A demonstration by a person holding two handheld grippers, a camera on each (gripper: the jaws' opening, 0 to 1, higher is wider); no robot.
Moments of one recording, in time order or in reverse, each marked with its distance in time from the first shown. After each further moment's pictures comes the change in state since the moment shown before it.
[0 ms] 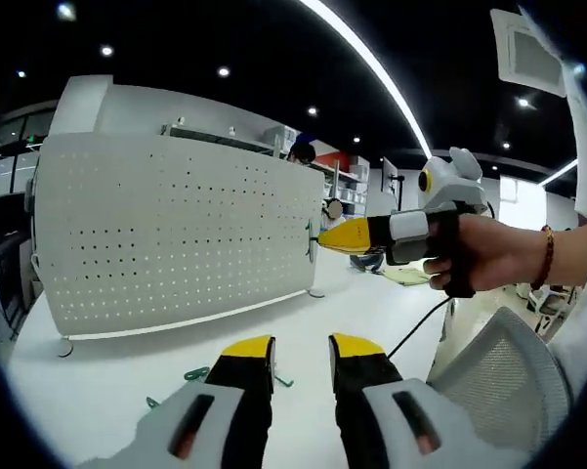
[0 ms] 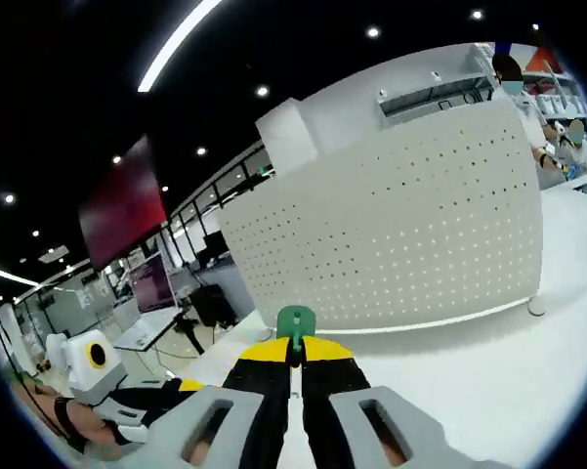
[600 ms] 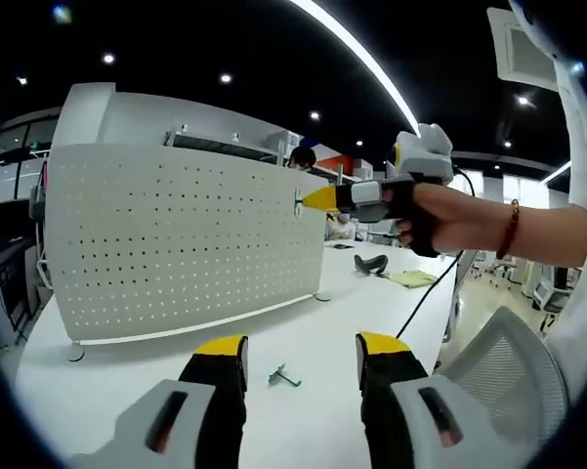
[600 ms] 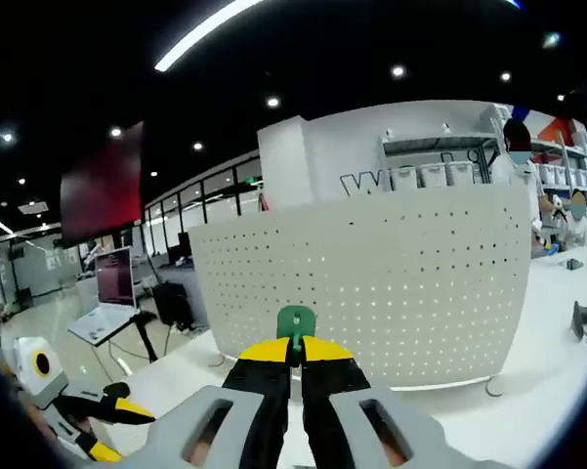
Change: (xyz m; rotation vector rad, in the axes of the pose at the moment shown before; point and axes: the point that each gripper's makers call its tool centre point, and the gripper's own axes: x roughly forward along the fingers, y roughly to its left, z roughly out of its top) left arm -0.014 0.007 0.006 0.017 -0.021 0.021; right arm 0.026 -0.031 0.069 -0.195 -0.091 -0.111
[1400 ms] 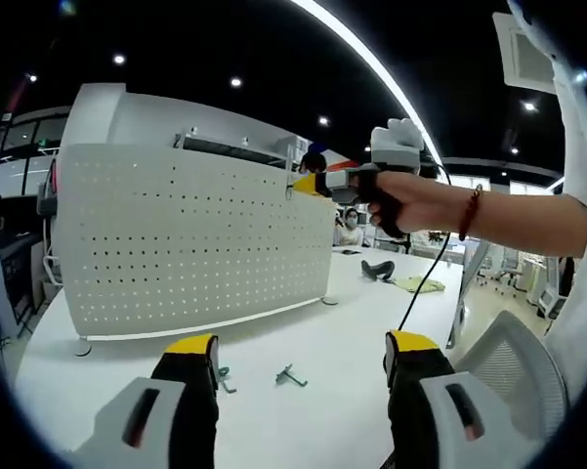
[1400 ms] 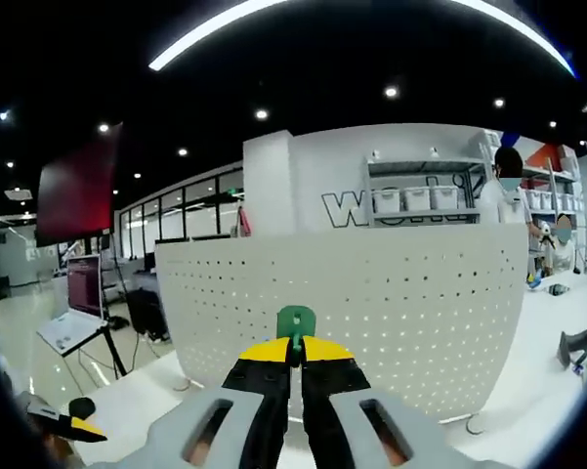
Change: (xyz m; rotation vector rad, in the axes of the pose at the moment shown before) left arm -0.011 0.009 0.001 -0.014 -0.026 0.036; right arm 0.043 -0.030 0.039 -0.049 -0.067 -0.102
